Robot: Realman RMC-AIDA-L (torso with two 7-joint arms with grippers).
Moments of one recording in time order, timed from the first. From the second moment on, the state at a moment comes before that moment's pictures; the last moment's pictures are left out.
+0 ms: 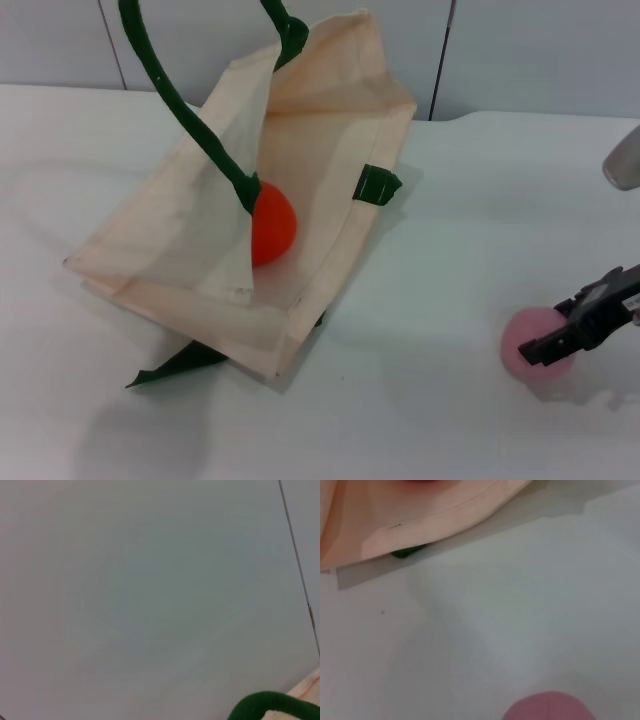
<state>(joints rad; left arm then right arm) -0.59 -2.03 1.24 1.94 -0.35 -1.36 0.48 0.62 2.02 -1.24 -1.09 -2.50 -1.54 2.32</state>
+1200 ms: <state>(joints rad) -0.59 -2.03 1.23 1.94 -0.35 -1.36 0.48 0.66 2.02 -1.24 -1.02 -2.57 -1.49 2.32</state>
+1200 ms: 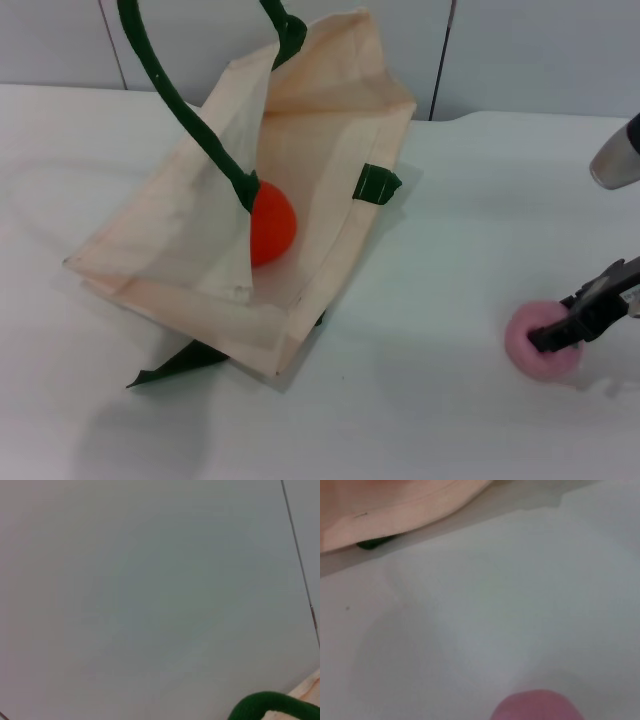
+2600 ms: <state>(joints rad) -0.62 -2.03 1.26 1.91 -0.36 -1.33 0.46 0.75 2.03 -1.37 -1.08 -2.27 -1.20 2.18</state>
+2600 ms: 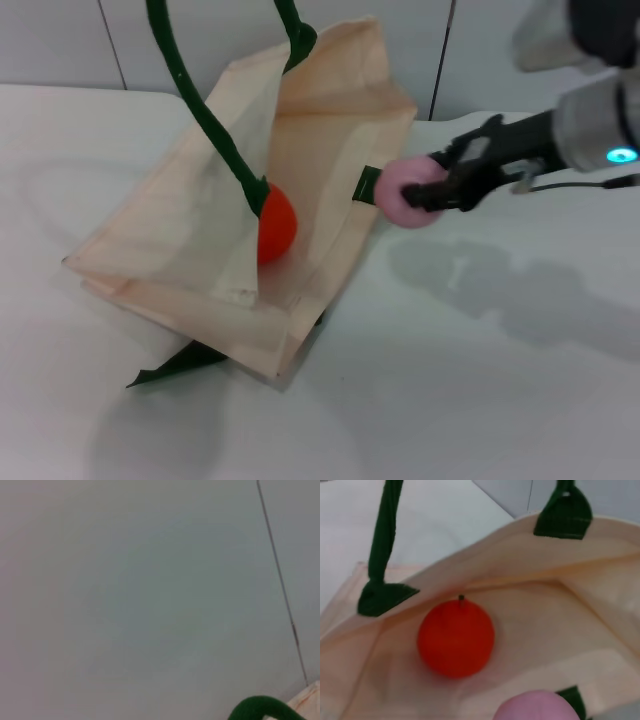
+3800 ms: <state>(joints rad) -0.68 -2.03 1.42 1.93 -0.40 -1.30 0.38 0.92 2.03 -1.49 -0.73 -1.90 -0.82 1.92</state>
